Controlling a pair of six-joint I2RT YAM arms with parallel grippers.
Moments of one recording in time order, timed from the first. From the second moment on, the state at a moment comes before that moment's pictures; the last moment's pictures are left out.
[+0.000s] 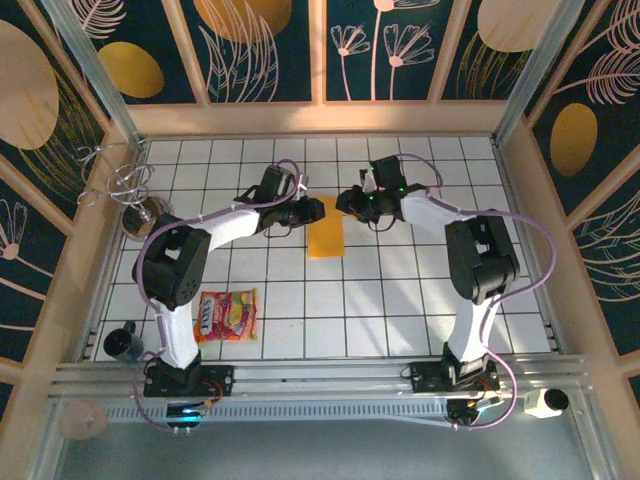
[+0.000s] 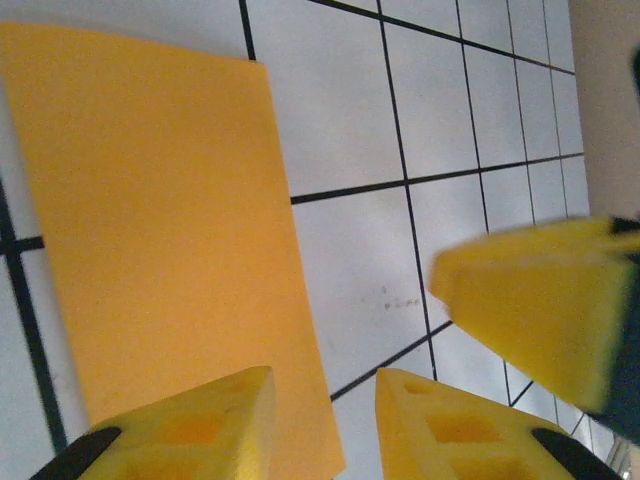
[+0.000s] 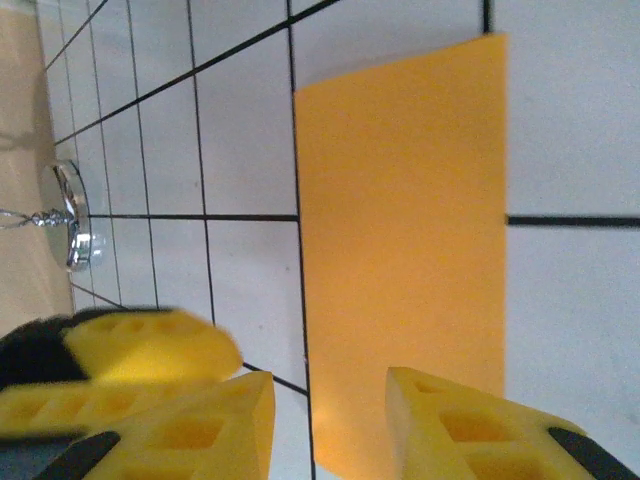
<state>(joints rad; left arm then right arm) -0.49 1.95 1.25 -0.07 0.47 -0.69 0.40 1.87 1.23 -0.24 -0.51 0.71</state>
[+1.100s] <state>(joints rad) -0.49 2.11 1.32 -0.15 0.41 -0.77 0.46 1.82 1.03 -0.21 -0.52 0.88</state>
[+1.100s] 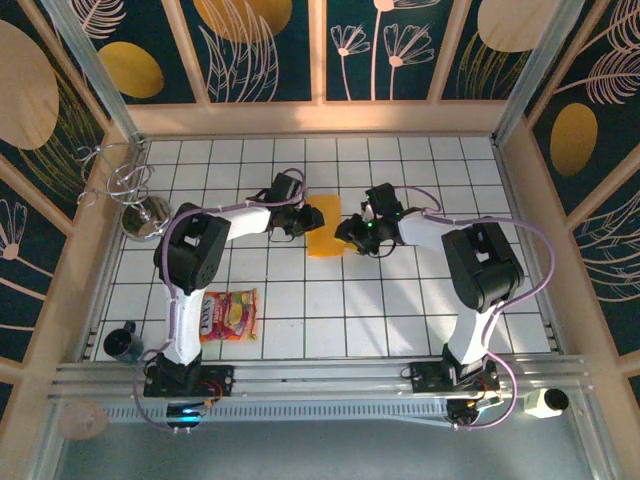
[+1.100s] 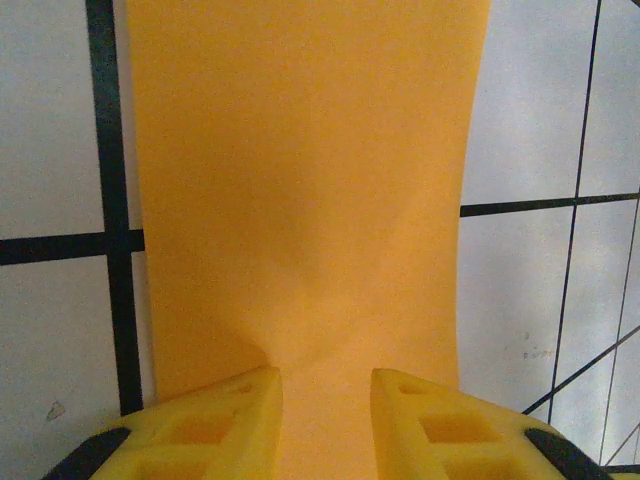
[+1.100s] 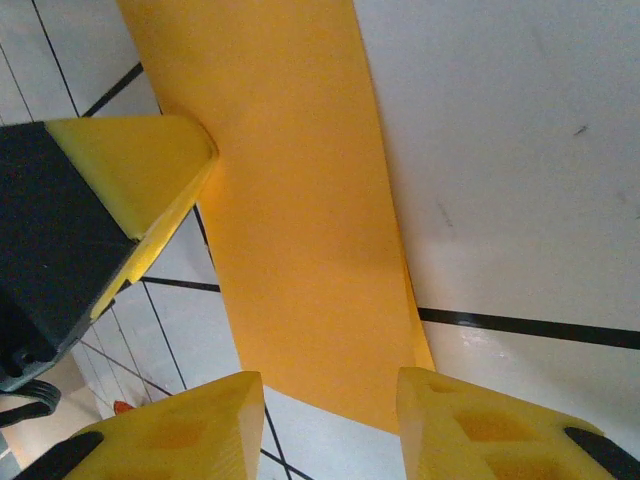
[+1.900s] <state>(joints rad) -0.49 2.11 1.32 -0.15 0.40 -0.77 0.47 1.85 1.03 -0.17 -0.57 0.87</state>
